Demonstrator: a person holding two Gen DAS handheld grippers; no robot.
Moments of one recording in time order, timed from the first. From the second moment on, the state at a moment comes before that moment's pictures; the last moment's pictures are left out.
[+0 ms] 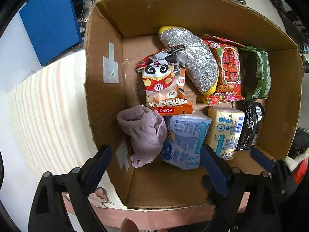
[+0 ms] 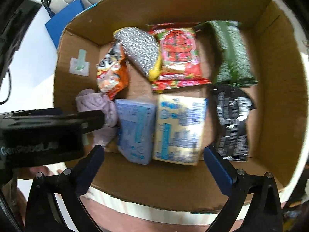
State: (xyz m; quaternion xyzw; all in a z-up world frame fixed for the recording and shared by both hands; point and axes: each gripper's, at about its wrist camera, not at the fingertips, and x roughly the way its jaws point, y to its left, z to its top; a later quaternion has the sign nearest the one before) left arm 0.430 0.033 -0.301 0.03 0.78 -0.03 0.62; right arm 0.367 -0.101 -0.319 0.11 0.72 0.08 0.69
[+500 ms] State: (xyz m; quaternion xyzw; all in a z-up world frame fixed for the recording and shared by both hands) left arm 0.358 0.029 -0.265 0.00 0.69 0.00 0.72; right arm 0.340 -0.179 -0.281 0.01 0.66 0.01 0.75
